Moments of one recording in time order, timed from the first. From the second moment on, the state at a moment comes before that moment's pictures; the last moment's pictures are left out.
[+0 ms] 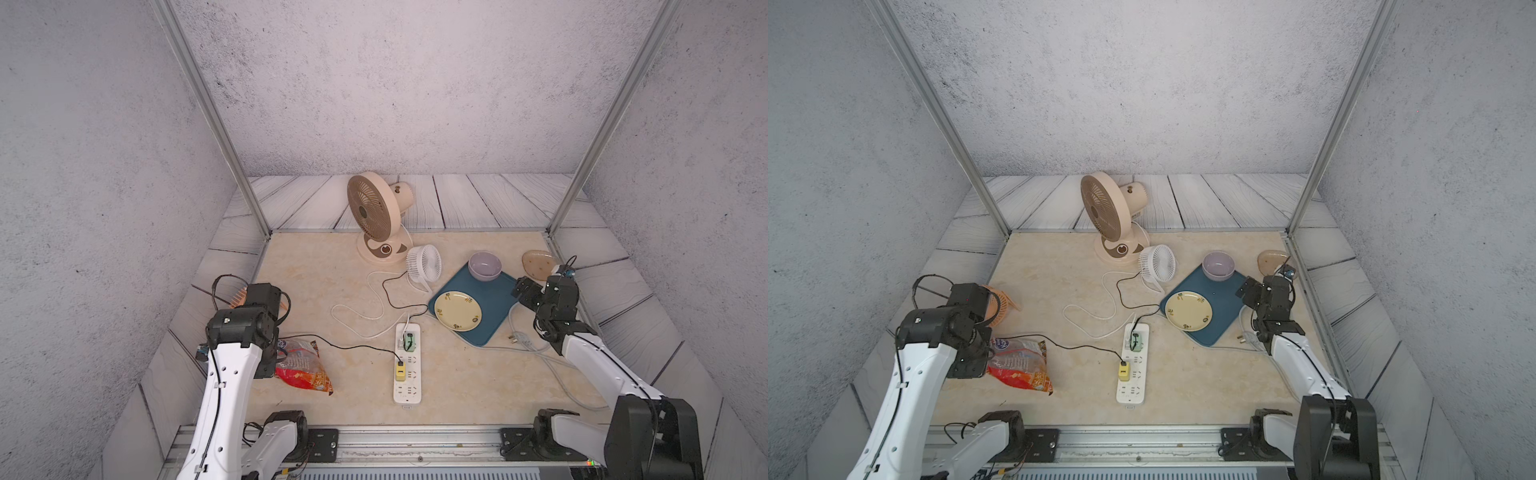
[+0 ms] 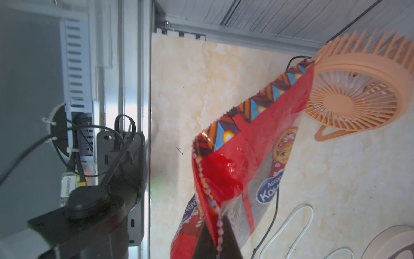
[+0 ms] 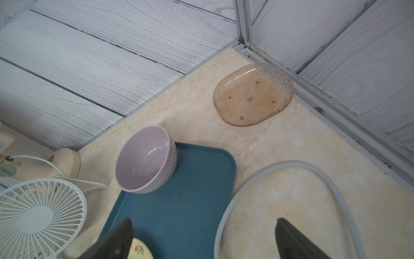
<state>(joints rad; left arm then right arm) 0.02 0.98 1.18 -1.58 -0.35 -1.57 -0.03 1.17 0.62 0.01 0.11 0.50</state>
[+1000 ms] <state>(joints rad) 0.03 1.34 1.45 -0.69 -0.05 -0.43 -0.03 1.32 0.77 0.01 0.13 0.54</state>
